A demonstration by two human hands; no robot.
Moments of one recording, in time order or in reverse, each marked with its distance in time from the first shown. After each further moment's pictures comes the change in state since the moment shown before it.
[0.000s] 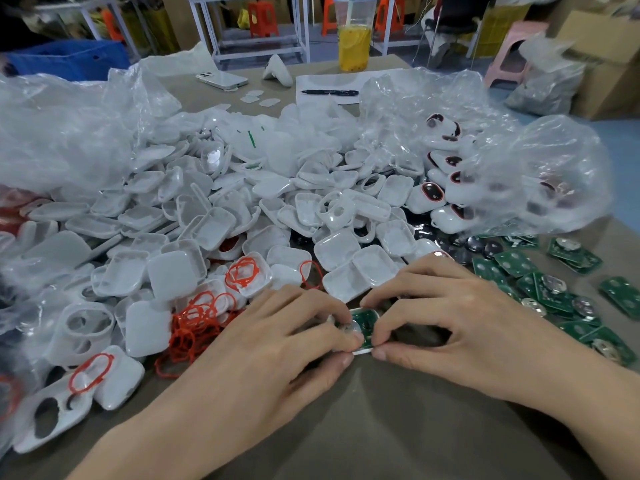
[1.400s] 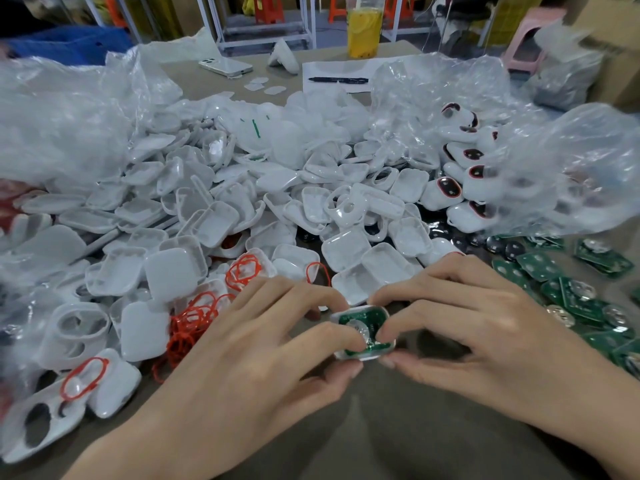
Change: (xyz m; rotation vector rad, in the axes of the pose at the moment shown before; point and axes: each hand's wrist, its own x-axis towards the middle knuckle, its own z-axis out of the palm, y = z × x) left_hand 0.007 0.005 -0.010 0.084 0.157 -0.004; right_hand 0.002 -0.003 0.003 -0.106 0.200 -0.149
